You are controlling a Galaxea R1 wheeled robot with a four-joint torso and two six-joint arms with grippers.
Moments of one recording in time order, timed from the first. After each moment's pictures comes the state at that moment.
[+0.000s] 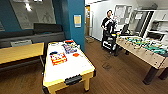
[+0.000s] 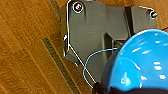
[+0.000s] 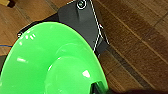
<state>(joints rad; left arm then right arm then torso) 1.46 2.55 -2.20 0.05 0.02 -0.10 -1.60 2.46 -2.06 0.25 0.20 -0.07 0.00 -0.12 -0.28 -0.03</state>
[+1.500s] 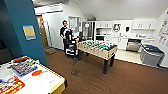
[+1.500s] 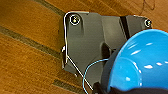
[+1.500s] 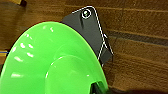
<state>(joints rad) 1.47 2.56 -2.20 0.06 0.03 -0.10 -1.63 2.48 -2.08 0.25 0.19 -0.07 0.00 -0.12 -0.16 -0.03</state>
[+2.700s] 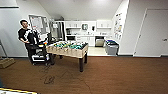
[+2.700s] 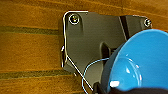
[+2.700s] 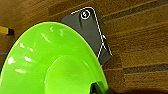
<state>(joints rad) 1.48 2.56 -2.20 0.06 0.03 -0.10 -1.62 2.50 -2.12 0.25 0.19 -0.07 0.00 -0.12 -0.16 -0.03</state>
